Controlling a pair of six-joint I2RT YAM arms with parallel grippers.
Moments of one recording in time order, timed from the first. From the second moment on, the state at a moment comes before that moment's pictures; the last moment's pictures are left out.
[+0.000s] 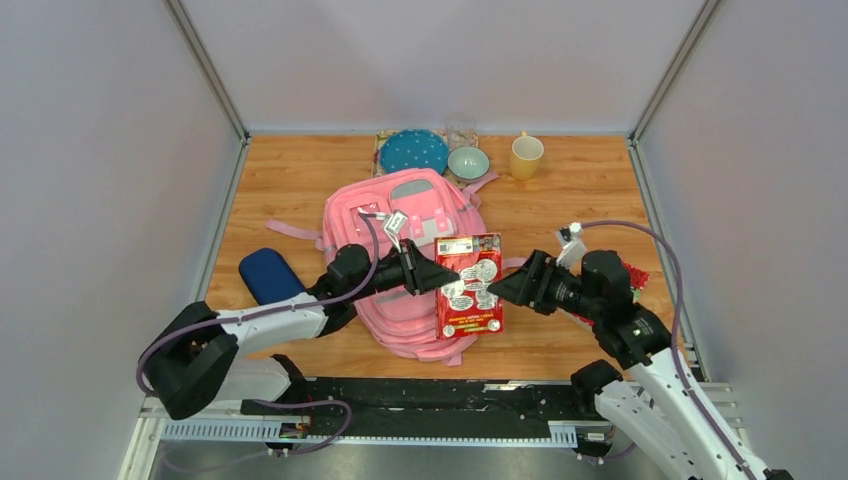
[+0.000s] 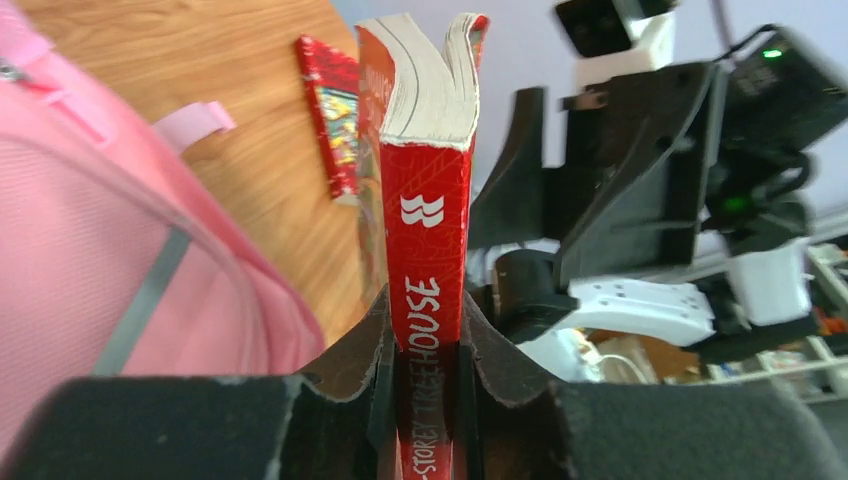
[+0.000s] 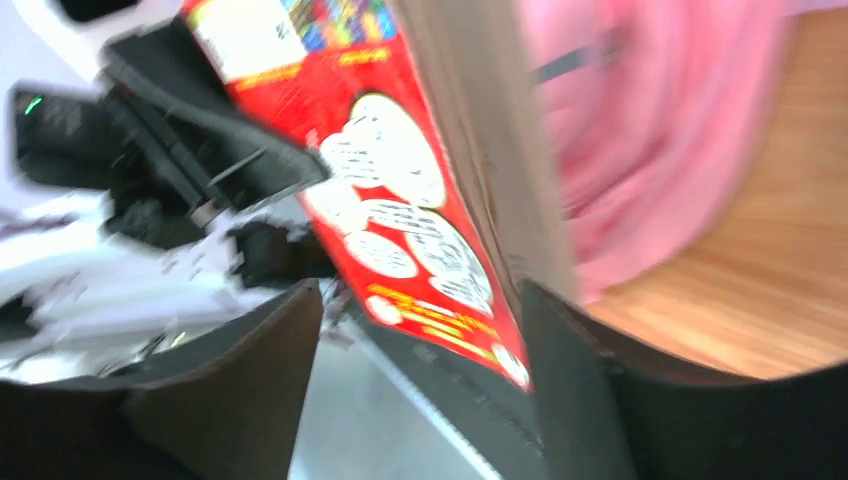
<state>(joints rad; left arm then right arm) -0.80 1.30 0.48 0.85 0.42 -0.94 0.45 0.58 0.58 -0.41 -0.53 0.86</state>
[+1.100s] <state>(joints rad) -0.79 0.91 0.36 0.73 -0.06 -0.90 0.82 0.56 0.35 -0.08 -0.20 1.19</state>
